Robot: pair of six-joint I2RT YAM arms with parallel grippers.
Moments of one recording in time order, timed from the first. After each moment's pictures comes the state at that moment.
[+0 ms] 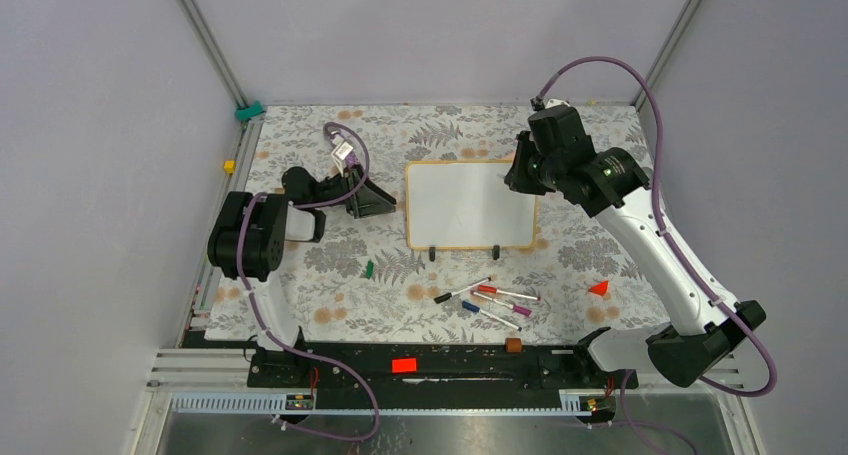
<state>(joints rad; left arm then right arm) -0.07 1.91 0.75 1.41 1.38 -1.02 0.56 1.33 1.57 -1.00 0.16 0.55</state>
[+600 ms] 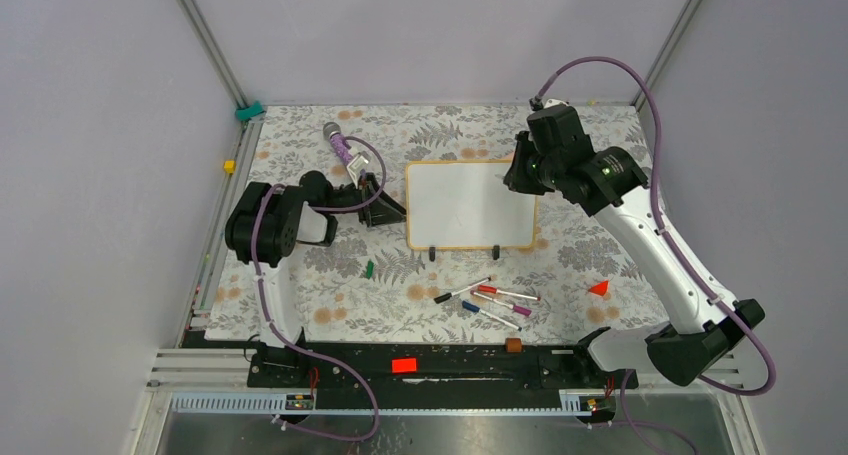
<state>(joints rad) -0.13 2.05 0.78 1.41 1.39 -0.79 0.56 1.33 1.57 -1.00 0.16 0.55</state>
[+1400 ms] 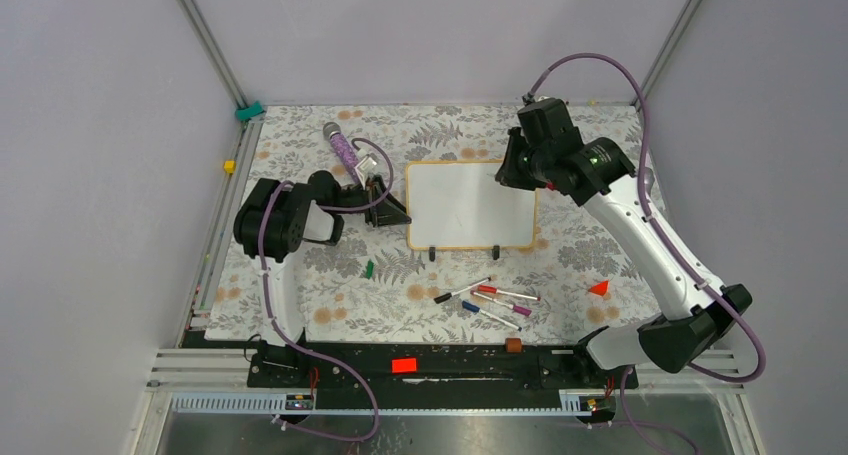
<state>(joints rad) -0.17 2.12 0.82 1.41 1.39 -0.78 0.56 1.40 1.62 -1.00 0.13 0.59</state>
